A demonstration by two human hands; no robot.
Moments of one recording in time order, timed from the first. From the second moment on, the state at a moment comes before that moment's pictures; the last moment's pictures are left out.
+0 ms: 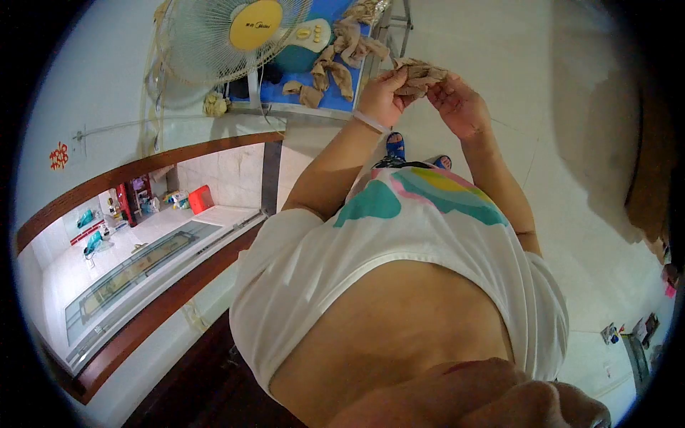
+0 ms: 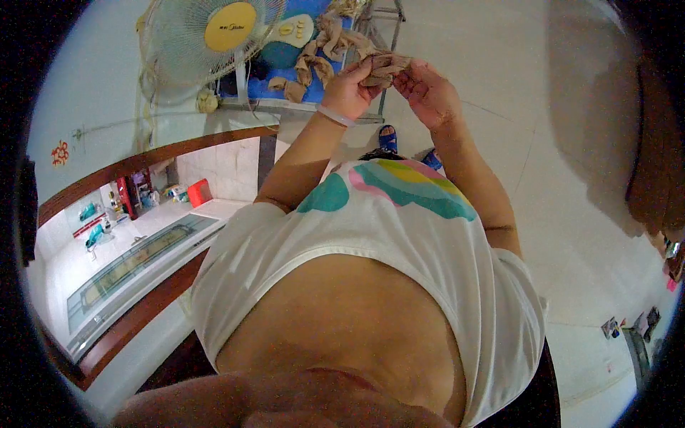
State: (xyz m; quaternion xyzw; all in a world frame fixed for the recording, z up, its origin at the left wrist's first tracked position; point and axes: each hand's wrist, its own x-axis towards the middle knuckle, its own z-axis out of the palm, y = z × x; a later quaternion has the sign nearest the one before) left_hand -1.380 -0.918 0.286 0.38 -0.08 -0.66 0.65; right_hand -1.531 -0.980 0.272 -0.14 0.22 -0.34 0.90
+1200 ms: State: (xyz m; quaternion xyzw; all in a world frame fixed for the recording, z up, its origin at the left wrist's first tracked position) left_hand -1.244 -0.844 0.168 0.66 -0.17 -0.38 0.62; right_hand -1.428 -0.950 0.220 -0.54 0.40 -0.08 0.74
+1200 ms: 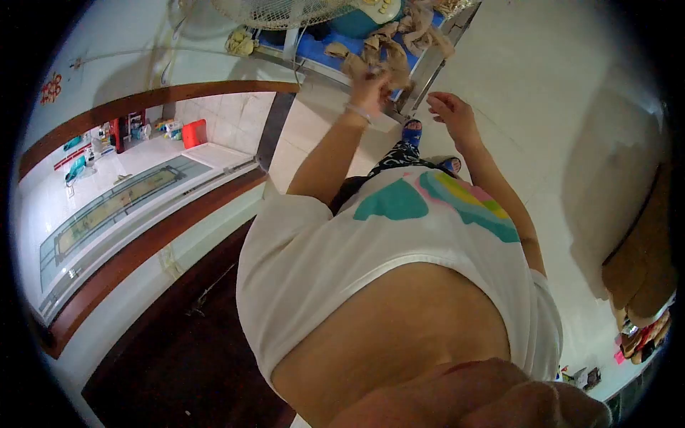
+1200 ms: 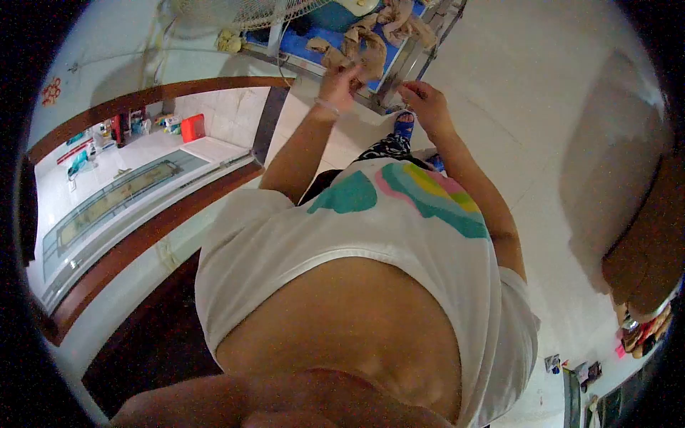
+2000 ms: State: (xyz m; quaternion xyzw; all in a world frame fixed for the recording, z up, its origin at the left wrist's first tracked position) left_hand -1.138 -0.948 0.090 0.86 -0.39 -0.12 0.31; right_hand -1.466 -0.962 0.180 -0.47 0.49 -0.07 0.73
